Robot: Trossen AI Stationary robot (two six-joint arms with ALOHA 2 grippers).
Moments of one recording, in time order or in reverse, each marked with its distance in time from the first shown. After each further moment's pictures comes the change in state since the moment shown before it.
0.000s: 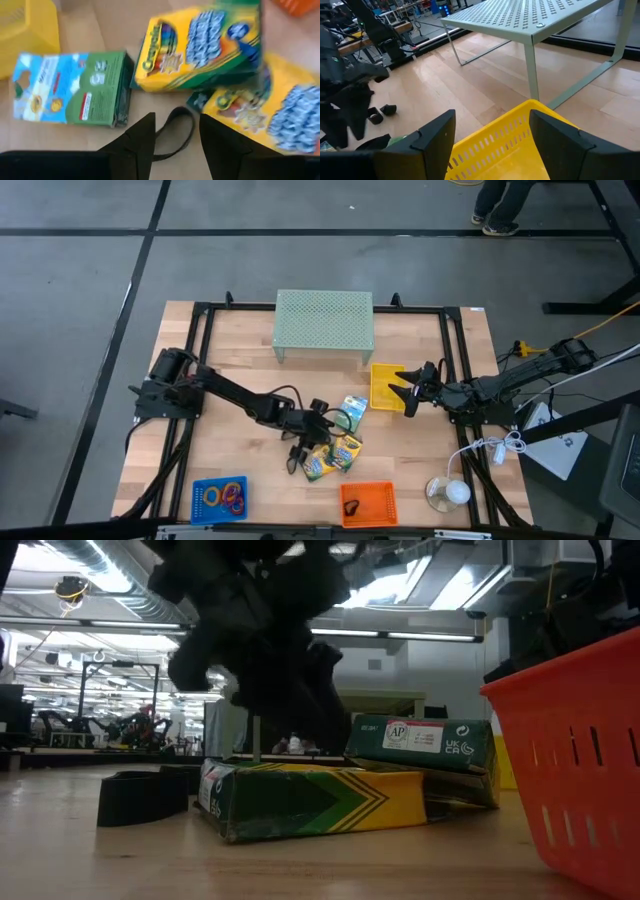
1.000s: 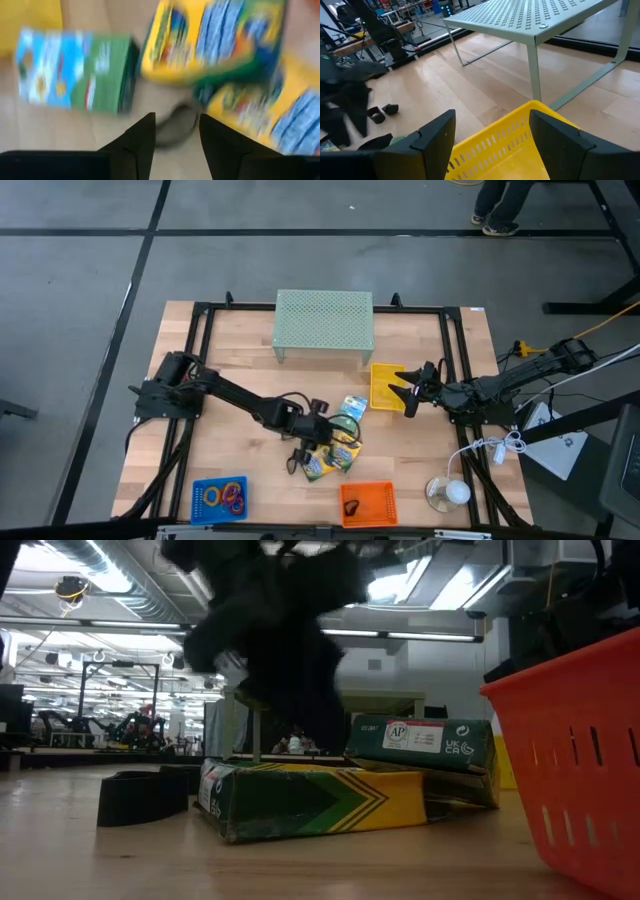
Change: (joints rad) left arm -0.027 0.044 0.159 -0.268 -0.089 -0.104; right arm 0.000 0.000 0.000 0.008 -0.008 -0.009
